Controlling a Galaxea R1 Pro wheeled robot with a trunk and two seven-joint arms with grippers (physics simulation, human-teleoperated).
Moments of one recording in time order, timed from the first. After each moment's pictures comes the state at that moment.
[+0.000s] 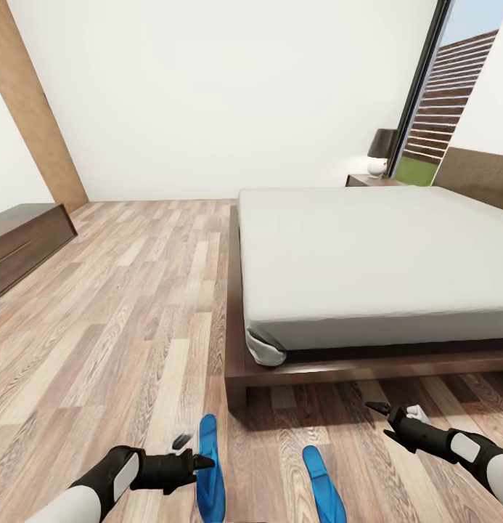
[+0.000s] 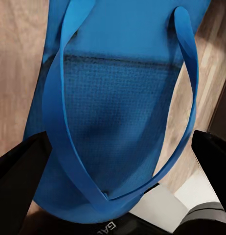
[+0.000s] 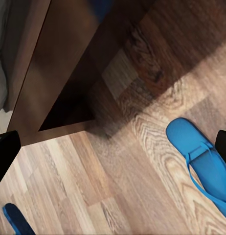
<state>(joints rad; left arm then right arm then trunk) -0.61 0.05 0.21 -0.24 0.07 0.67 -0.76 -0.81 -0.41 -0.13 0.05 -0.54 0.49 0.75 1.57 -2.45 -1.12</state>
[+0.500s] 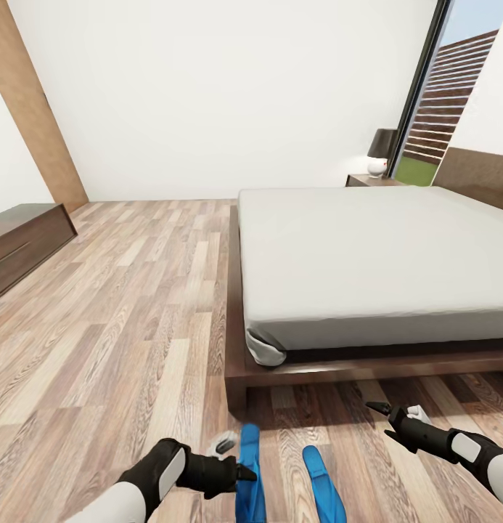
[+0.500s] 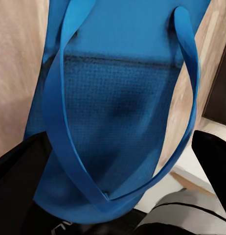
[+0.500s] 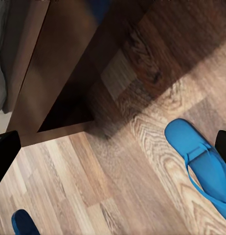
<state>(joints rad) -0.61 -0.12 0.07 -0.29 0.08 0.74 -0.66 -0.81 -0.41 -0.13 0.05 -0.54 0.49 0.75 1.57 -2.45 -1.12</state>
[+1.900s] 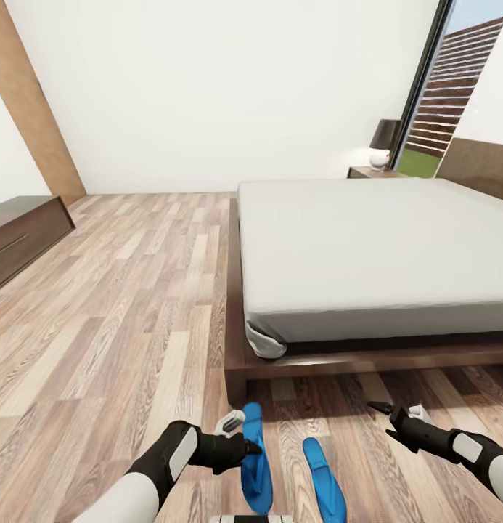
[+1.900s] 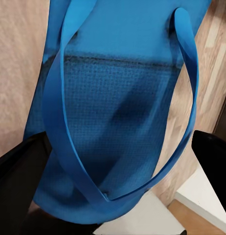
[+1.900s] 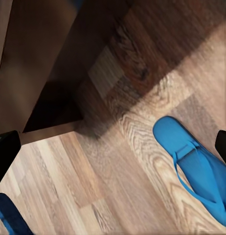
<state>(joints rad) -0.62 -0.17 0.07 -0.43 0.25 0.79 -0.43 -0.81 -0.41 -0.13 0.05 -0.55 0.48 0.75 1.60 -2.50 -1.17</state>
